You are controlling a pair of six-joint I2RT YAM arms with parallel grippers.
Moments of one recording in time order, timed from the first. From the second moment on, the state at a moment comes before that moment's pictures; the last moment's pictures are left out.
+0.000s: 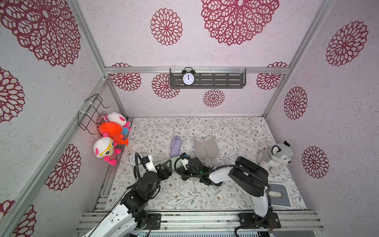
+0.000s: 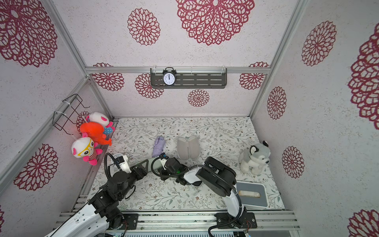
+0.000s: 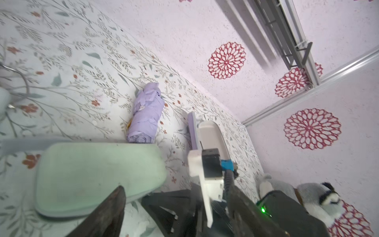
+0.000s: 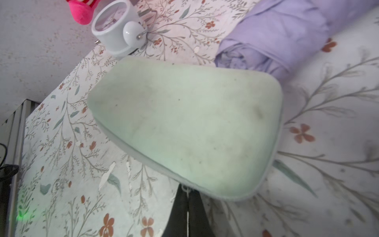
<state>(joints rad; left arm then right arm) -0.58 0.60 0.29 -0.06 -0.33 -0.83 0.98 2.00 0.95 0.51 -0.12 0.40</state>
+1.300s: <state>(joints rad) -0.39 1.22 0.21 0.31 -0.12 -0.85 1.04 2.06 1.08 0.36 -0.12 0.34</state>
